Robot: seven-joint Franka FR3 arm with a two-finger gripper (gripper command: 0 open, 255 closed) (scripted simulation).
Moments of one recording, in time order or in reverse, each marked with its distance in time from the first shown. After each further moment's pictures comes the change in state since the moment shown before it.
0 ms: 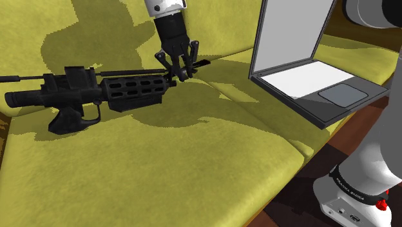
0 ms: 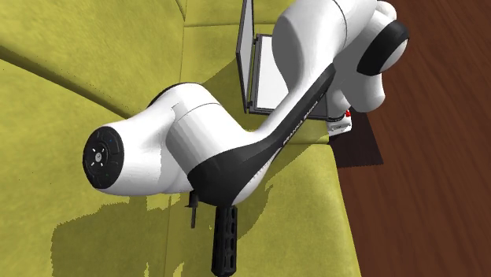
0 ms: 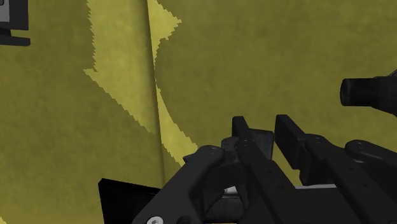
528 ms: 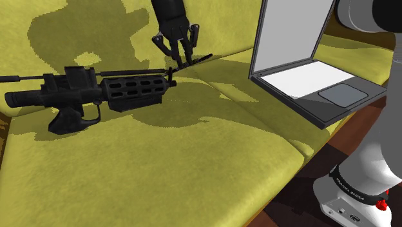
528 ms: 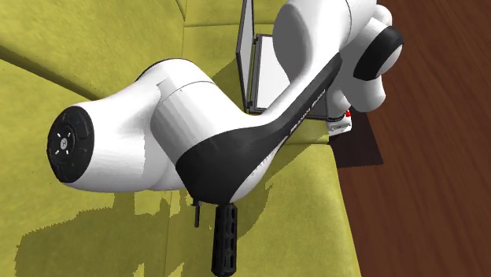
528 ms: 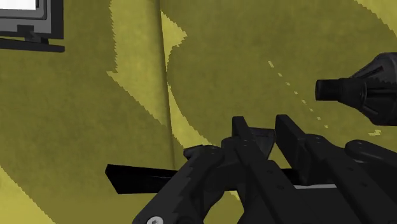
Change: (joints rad) arm 0.026 0.041 0.001 0.174 -0.014 -0.134 0.007
